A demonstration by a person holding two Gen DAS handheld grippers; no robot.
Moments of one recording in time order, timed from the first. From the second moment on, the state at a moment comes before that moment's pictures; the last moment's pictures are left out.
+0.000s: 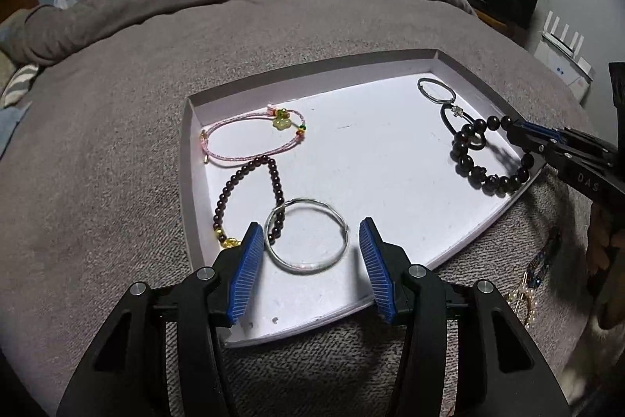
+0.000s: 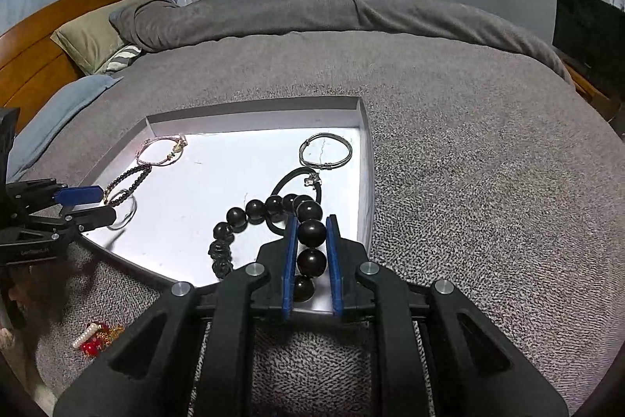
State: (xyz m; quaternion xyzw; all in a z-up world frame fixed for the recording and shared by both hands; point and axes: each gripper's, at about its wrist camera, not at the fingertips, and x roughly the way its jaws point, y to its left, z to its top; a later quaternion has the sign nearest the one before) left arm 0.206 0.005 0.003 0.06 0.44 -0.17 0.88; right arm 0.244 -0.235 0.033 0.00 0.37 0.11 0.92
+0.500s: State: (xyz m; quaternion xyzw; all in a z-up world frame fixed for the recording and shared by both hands) left arm 0.205 0.006 0.004 0.05 0.43 -0.16 0.89; right arm 0.240 -0.238 0.036 0.00 0.36 0.11 0.93
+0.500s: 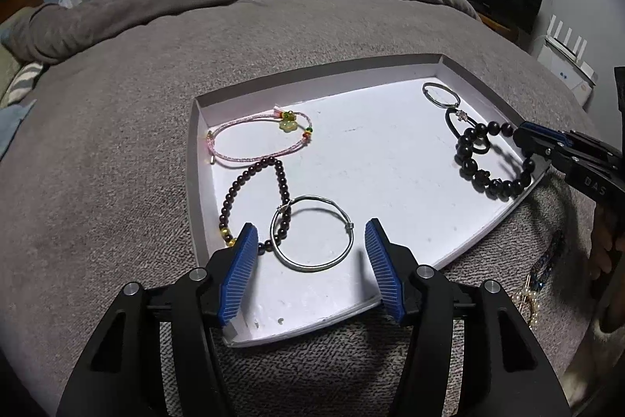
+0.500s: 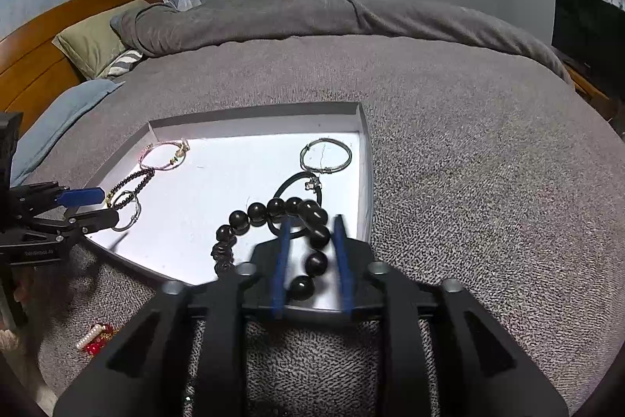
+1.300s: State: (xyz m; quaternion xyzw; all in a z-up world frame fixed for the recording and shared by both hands) left arm 0.163 0.024 0.029 0.01 0.29 -0.08 0.95; right arm 0.199 -0.239 0.056 -0.02 0.25 0.06 0.97
